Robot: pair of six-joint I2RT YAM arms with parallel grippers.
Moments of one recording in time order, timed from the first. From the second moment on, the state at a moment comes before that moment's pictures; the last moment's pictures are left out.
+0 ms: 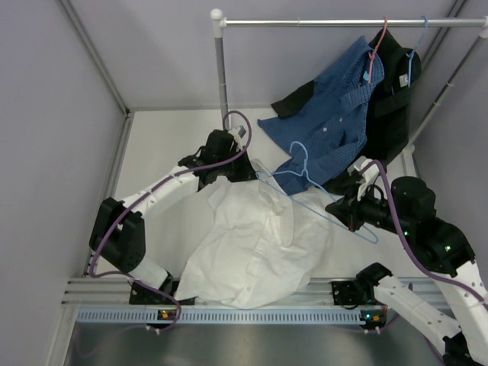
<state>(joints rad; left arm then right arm) -0.57 1.56 1.17 -0.28 0.28 -0.60 0.51 0.62 1.07 -0.89 -0.33 0.03</state>
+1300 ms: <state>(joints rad) -1.07 1.29 1.65 -0.81 -0.25 -0.42 0.51 0.55 0.59 0.08 -0.51 0.29</state>
